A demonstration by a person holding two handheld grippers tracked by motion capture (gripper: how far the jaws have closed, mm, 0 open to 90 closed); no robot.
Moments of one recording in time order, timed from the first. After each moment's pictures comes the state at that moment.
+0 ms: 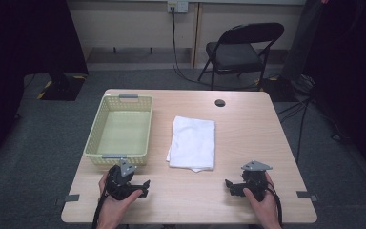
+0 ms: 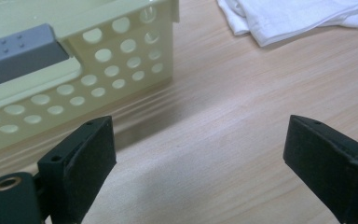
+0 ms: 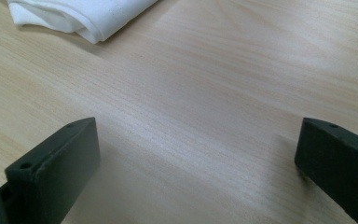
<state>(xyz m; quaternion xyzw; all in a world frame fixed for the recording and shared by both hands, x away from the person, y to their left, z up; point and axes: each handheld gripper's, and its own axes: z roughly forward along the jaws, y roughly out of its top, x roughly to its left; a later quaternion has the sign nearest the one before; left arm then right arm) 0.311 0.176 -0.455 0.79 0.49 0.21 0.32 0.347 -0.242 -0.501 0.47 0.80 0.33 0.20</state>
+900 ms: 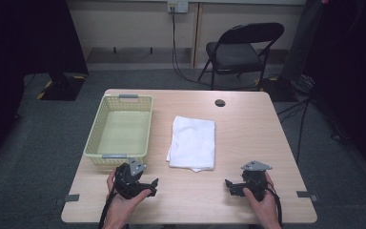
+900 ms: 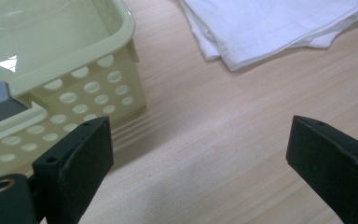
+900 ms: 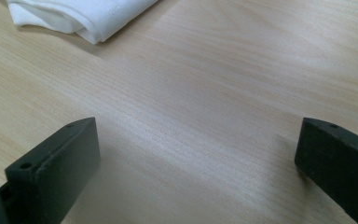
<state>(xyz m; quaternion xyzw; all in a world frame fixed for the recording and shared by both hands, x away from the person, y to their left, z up) 0.312 0.152 -0.445 0.80 0.46 0.22 0.32 0.347 -0.242 -0.501 0.47 0.80 0.33 0.20</state>
